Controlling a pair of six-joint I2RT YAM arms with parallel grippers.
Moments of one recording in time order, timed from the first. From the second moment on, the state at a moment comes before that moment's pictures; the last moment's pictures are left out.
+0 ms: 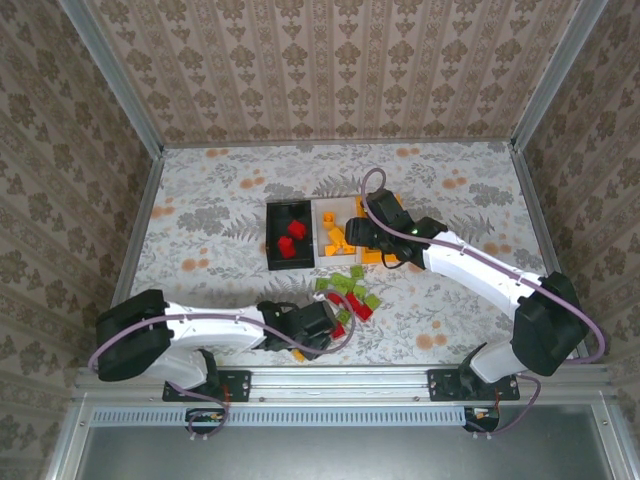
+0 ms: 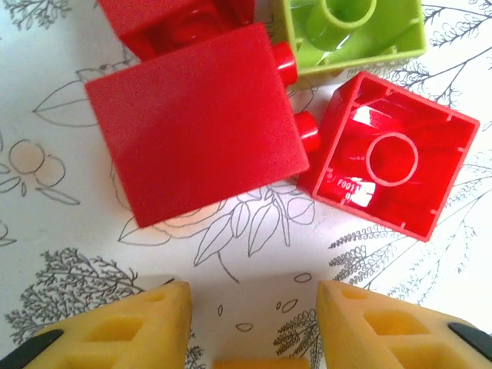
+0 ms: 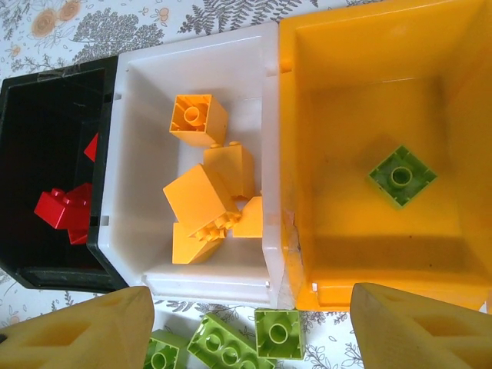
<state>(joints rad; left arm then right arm) -1.30 1.36 0.60 -0.42 -0.13 -0.50 0.63 1.46 1.10 -0.49 0.18 0.64</state>
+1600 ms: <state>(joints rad) -1.17 1.15 0.74 -0.68 -0.11 -0.56 0.58 1.29 0.94 -0.48 0.18 0.68</state>
